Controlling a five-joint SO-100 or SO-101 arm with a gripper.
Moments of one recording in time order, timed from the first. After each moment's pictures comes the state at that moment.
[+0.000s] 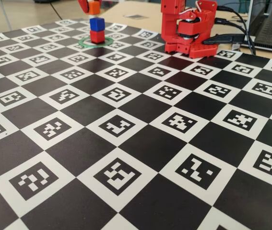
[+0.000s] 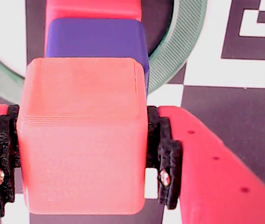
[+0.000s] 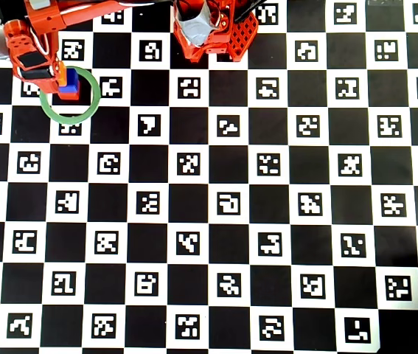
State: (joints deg) arm 74.4 78.4 78.8 89.5 -77.9
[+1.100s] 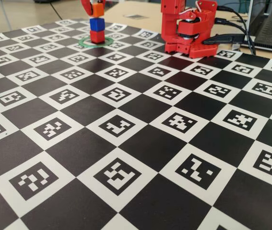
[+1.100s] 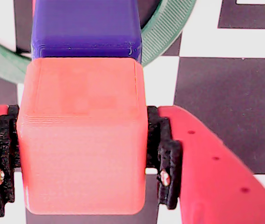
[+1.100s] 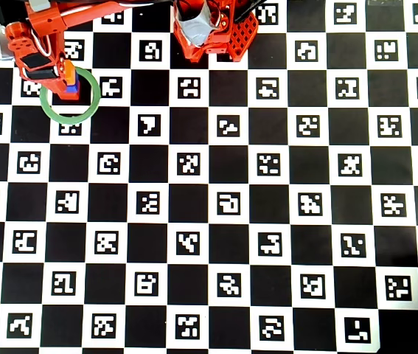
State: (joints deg) arm 74.4 78.4 80.2 91.0 -76.9
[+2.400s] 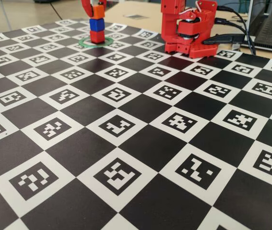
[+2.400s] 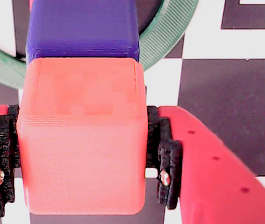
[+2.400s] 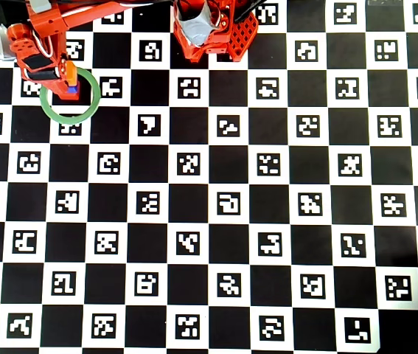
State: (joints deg) arm 74.4 78.7 82.1 89.5 -75.8
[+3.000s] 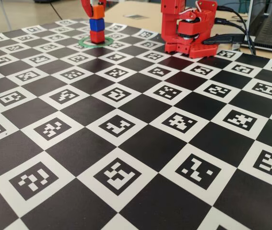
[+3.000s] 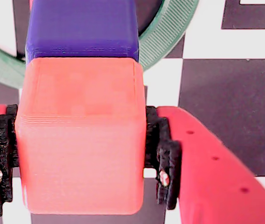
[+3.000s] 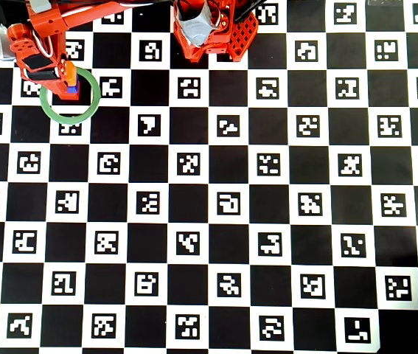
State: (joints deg) arm 74.4 78.7 82.1 89.5 -75.8
